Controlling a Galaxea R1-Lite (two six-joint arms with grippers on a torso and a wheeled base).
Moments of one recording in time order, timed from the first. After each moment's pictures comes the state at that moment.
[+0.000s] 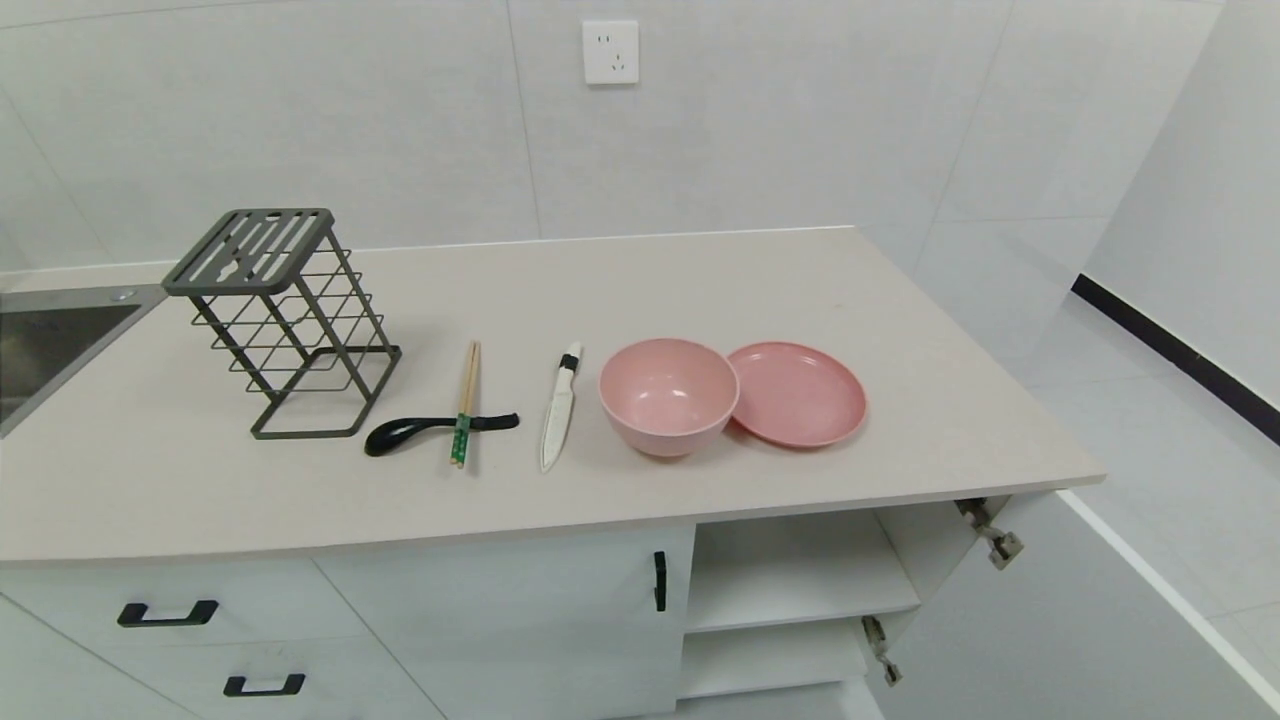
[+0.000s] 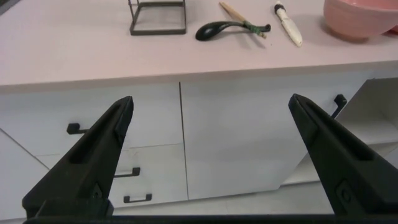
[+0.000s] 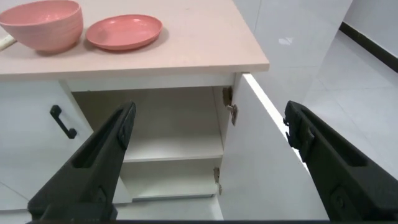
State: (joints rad) left arm 0.00 0.00 0.00 0.01 -0.04 0.00; right arm 0.00 0.00 0.00 -0.01 0.05 -0.01
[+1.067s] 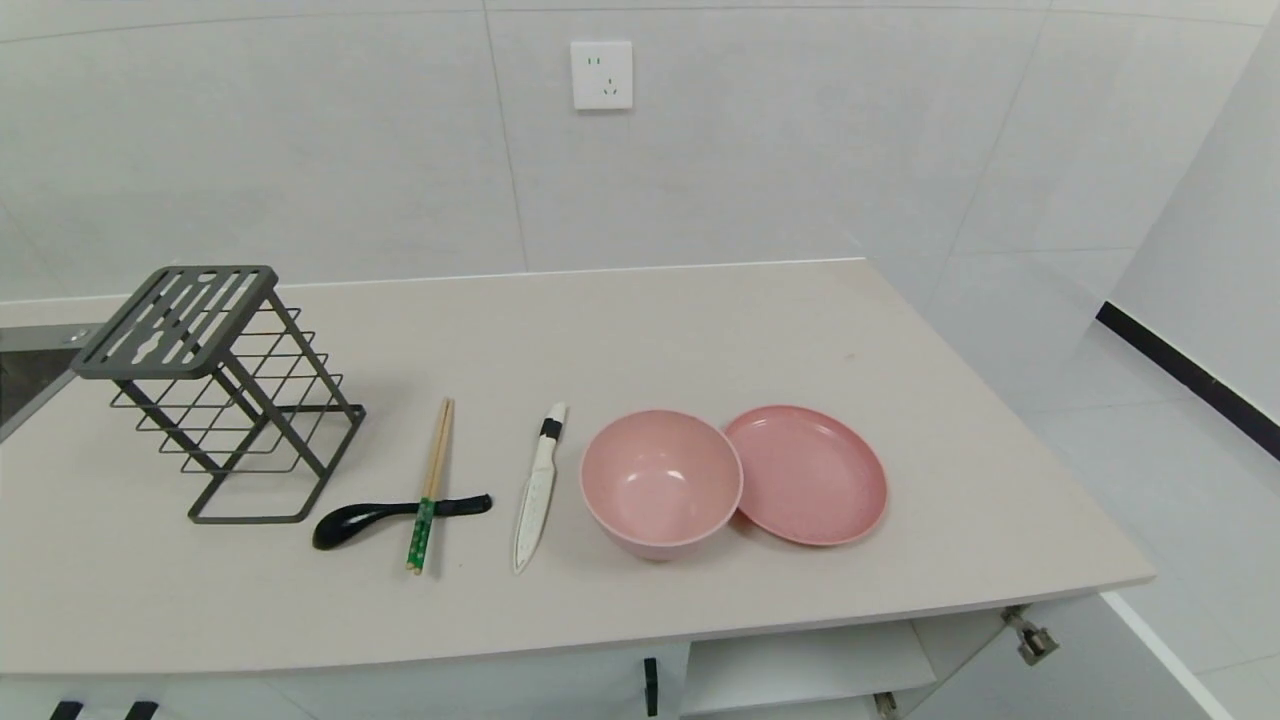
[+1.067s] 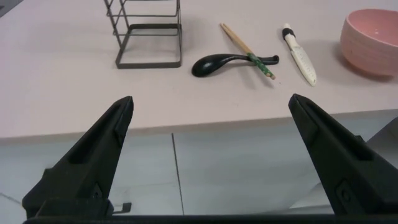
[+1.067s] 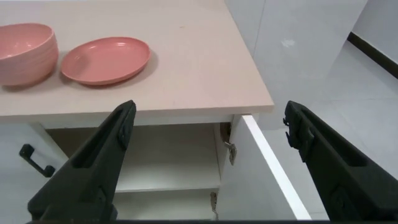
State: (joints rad) left arm 0.00 0.00 0.00 0.01 -0.04 0.00; right arm 0.00 0.00 0.00 -0.01 0.05 -0.01
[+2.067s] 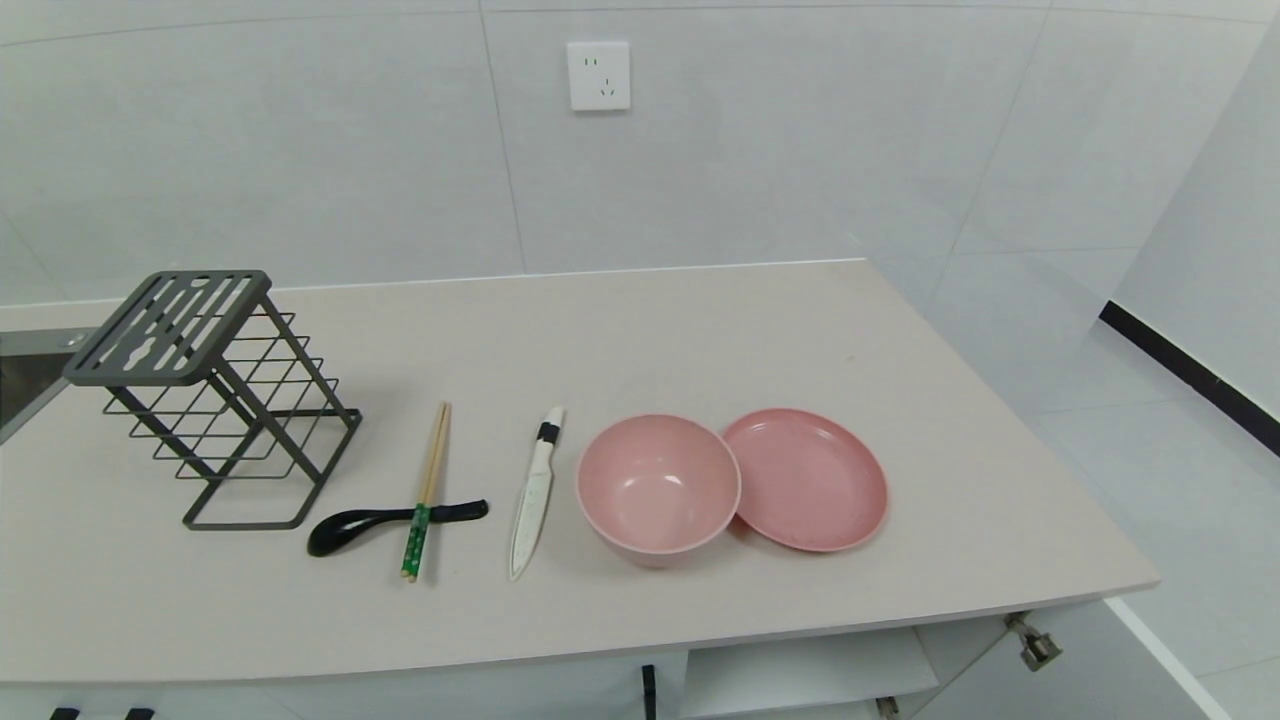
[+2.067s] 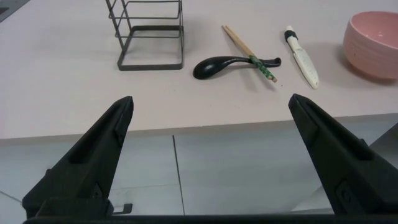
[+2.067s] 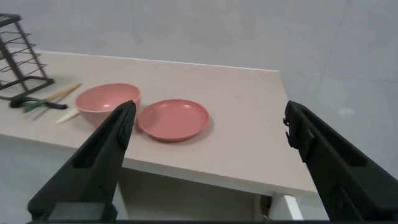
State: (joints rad) left arm 0.00 0.00 0.00 0.00 -0.03 0.00; right arm 0.01 0.08 -0.12 -0.19 0.32 0.02
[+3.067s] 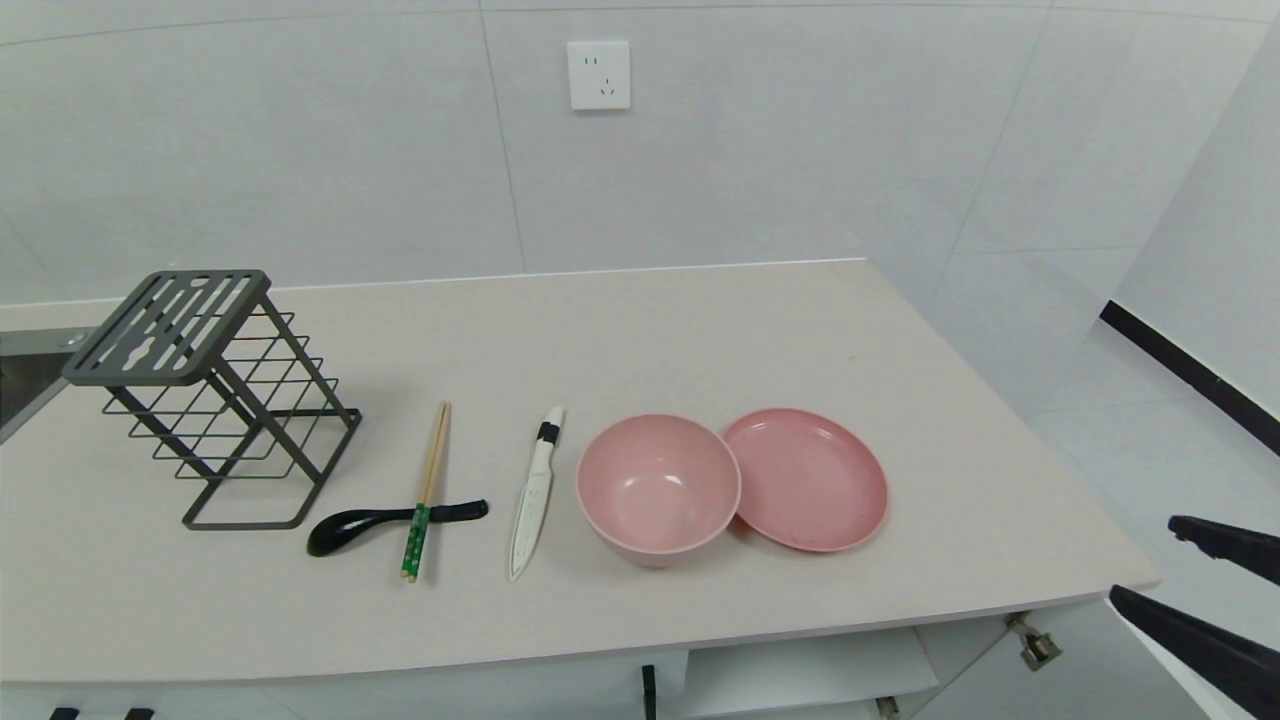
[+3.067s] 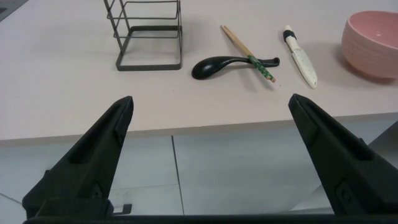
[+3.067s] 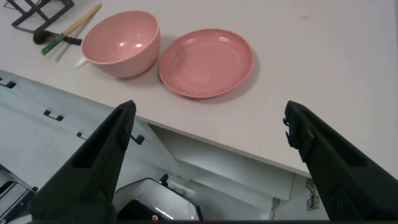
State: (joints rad) left arm 0.00 0.00 0.00 0.00 -0.03 0.00; right arm 0.07 0.88 -0.24 -0.37 0.47 -0.02
